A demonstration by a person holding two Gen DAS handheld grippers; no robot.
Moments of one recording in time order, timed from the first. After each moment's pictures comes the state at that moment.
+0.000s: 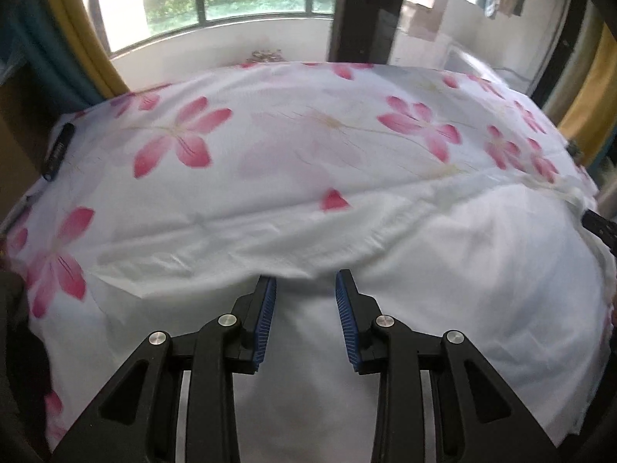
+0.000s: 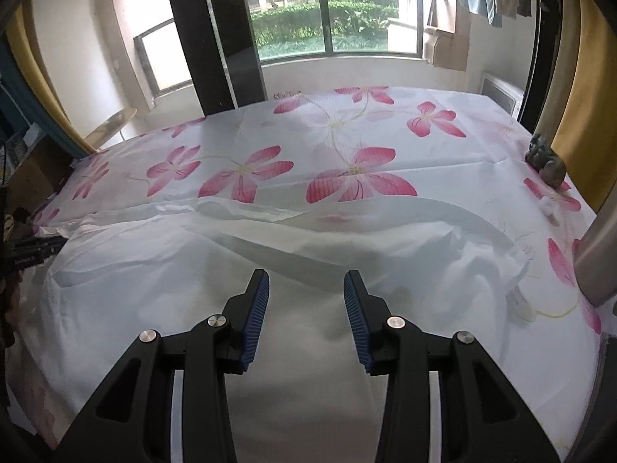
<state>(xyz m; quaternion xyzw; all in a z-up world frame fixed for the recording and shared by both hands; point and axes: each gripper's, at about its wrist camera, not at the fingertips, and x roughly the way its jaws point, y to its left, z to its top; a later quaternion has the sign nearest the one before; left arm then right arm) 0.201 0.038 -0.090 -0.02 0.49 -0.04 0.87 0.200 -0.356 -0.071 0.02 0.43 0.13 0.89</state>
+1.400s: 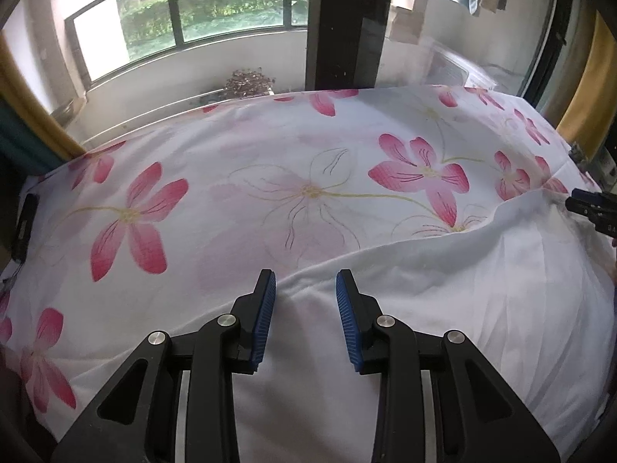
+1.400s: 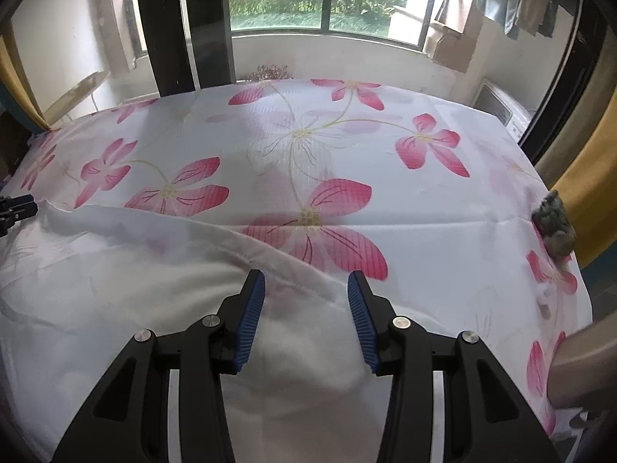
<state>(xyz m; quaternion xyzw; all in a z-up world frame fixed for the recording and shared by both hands) 0.262 0.016 -0.091 0.01 0.47 -0.07 0.88 0.279 -0.362 -0.075 -0.06 0.47 0.10 0.88</state>
